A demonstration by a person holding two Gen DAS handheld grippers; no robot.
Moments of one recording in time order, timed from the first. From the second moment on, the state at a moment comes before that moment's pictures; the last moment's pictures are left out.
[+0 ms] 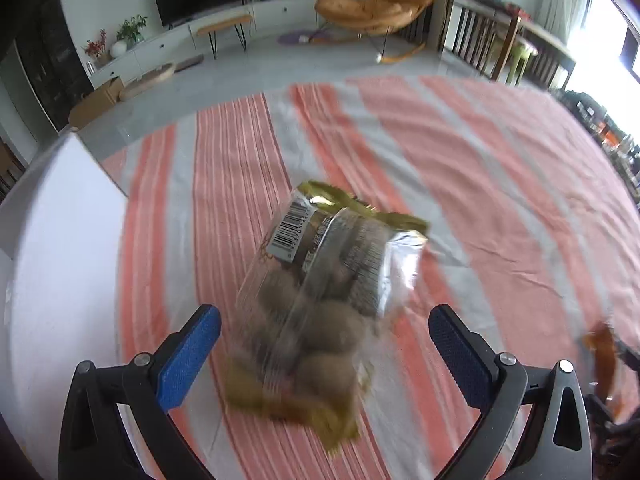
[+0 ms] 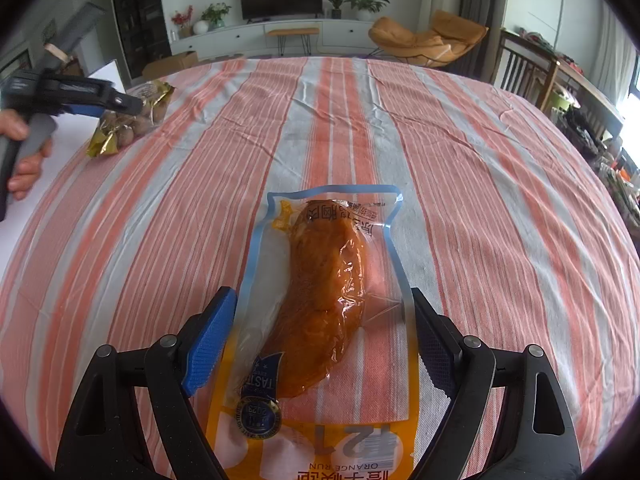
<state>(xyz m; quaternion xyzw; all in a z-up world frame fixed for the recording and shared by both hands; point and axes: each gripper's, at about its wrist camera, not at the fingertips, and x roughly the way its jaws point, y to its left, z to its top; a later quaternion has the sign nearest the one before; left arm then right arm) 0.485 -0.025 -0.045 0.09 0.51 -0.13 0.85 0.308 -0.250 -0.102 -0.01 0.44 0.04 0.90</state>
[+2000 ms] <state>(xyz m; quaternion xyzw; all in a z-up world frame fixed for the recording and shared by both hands) 0.251 0.228 0.097 -0.12 0.41 0.05 0.90 0.322 -0.205 0.029 0.32 0.43 0.30 0.79</state>
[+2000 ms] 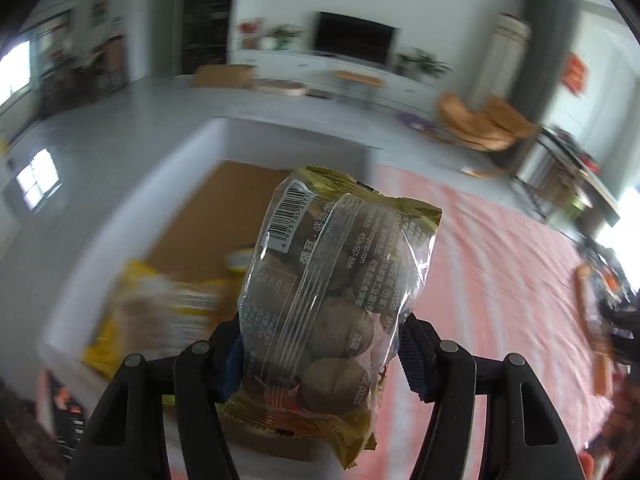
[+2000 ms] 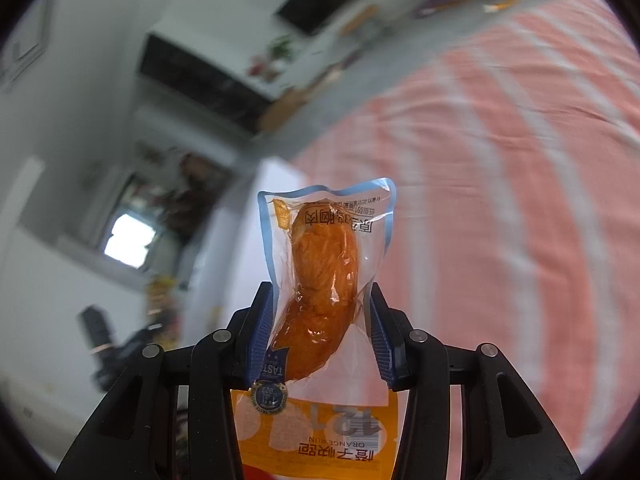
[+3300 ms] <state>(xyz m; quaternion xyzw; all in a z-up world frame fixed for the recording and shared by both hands) 0.181 0.290 0.075 -0.03 0.39 0.21 0.90 0.278 0.136 0.093 -0.09 0.39 0.31 0.86</state>
